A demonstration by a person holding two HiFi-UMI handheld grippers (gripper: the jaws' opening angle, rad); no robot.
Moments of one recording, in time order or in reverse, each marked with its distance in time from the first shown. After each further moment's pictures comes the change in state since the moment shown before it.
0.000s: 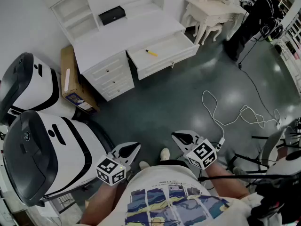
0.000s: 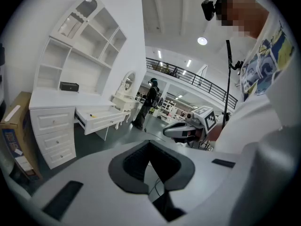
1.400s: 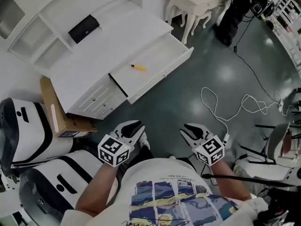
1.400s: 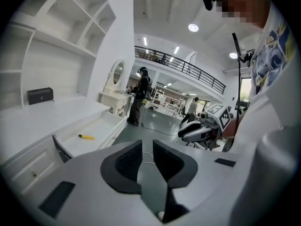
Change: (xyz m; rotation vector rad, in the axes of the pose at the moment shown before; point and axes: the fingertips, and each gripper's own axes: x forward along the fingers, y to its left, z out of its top) left arm 0.199 0.176 0.139 0.164 0.137 -0.146; right arm 0.068 -0.207 0.037 0.204 0.022 -0.244
